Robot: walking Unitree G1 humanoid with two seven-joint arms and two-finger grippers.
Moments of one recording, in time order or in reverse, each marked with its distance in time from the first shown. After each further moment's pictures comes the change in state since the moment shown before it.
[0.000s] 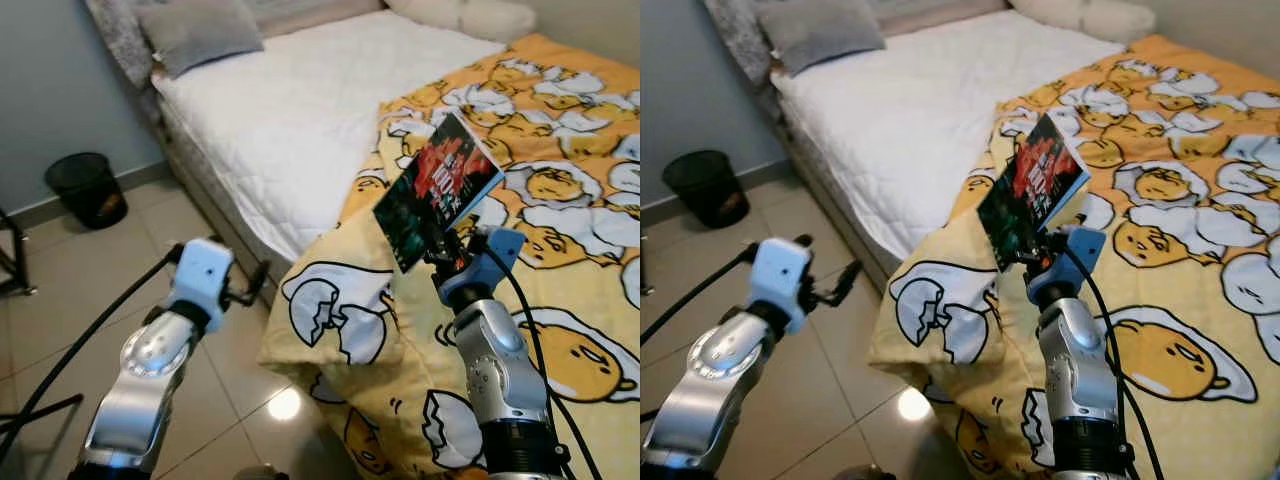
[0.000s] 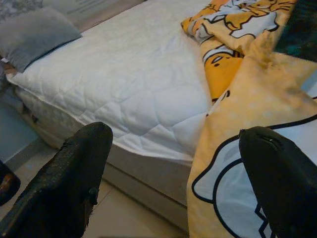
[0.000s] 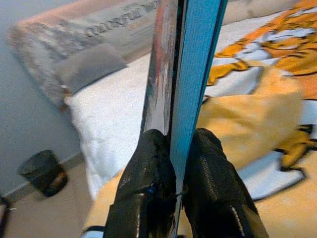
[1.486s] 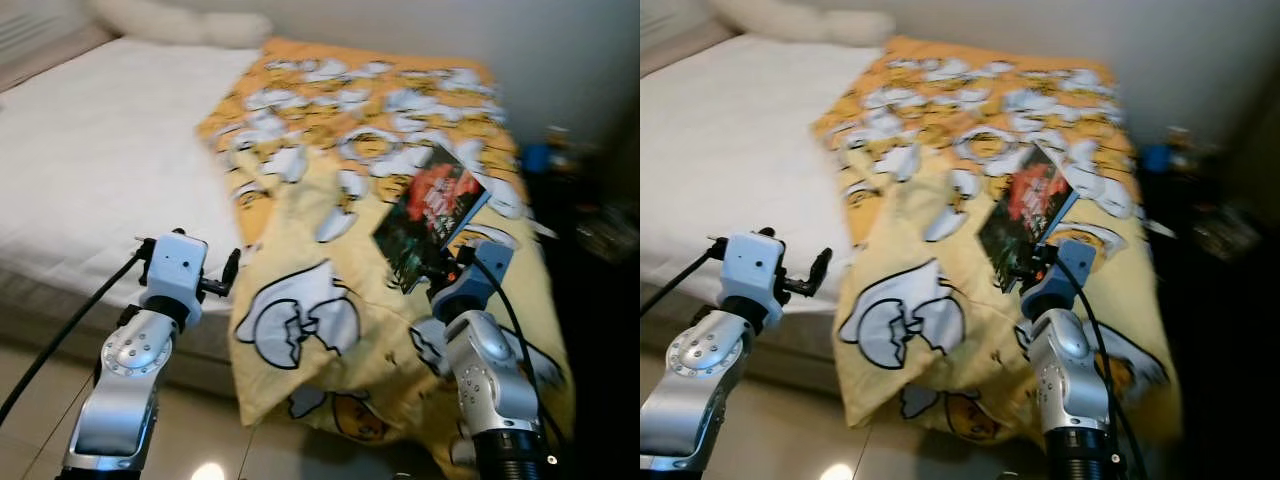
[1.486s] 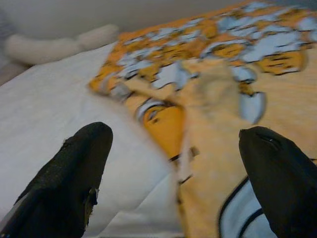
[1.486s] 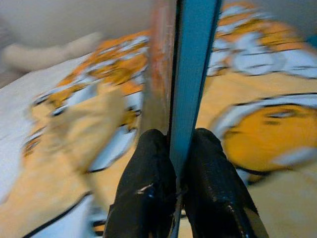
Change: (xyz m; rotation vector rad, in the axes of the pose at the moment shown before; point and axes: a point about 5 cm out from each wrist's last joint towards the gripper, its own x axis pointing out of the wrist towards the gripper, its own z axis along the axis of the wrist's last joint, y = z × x) left arm -0.006 0.017 0.006 0.031 0.019 0.135; right arm -0.007 -0.001 -0.017 0.022 0.093 -0.118
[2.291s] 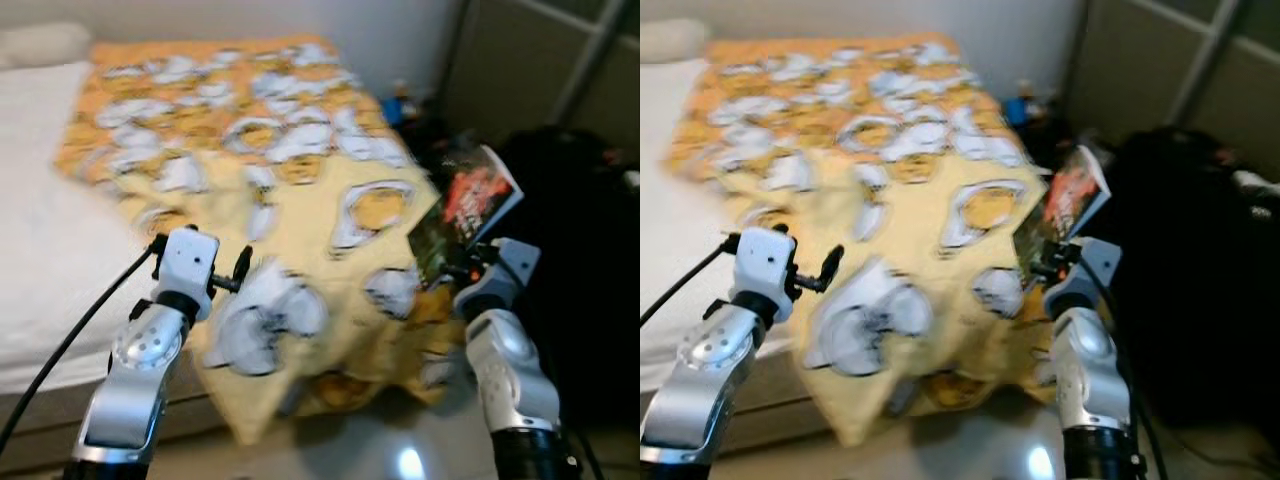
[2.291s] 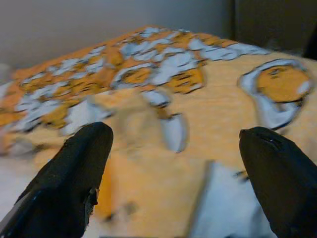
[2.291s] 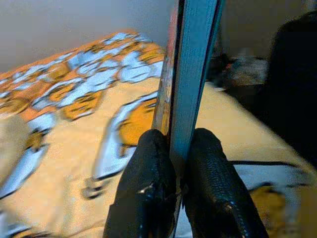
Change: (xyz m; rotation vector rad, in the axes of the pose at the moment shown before) left arm 0.007 -0.006 0.008 0.001 -0.026 -0.030; right arm 0.000 -0.017 0.009 -0.029 -0.019 -0.048
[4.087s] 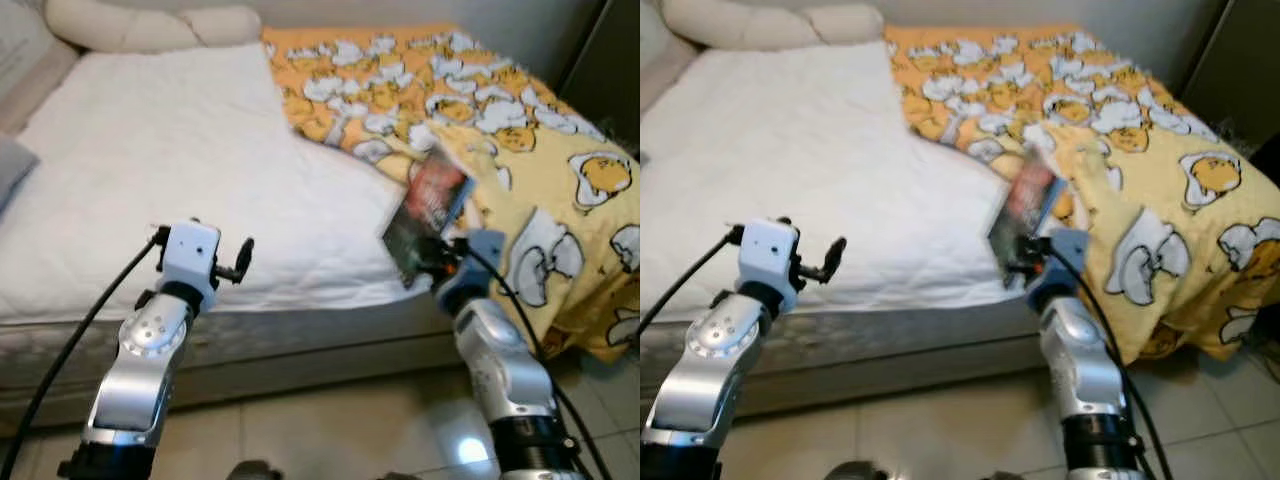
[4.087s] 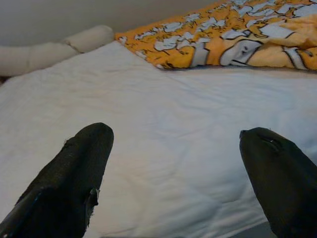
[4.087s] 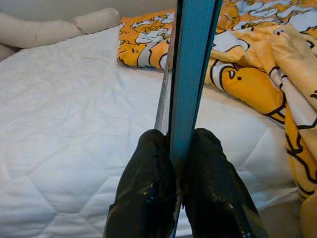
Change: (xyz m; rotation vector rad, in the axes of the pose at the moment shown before) left arm 0.012 0.002 0.002 -0.022 -0.007 0.009; right arm 0.008 0.017 0.000 -0.108 0.058 0.153
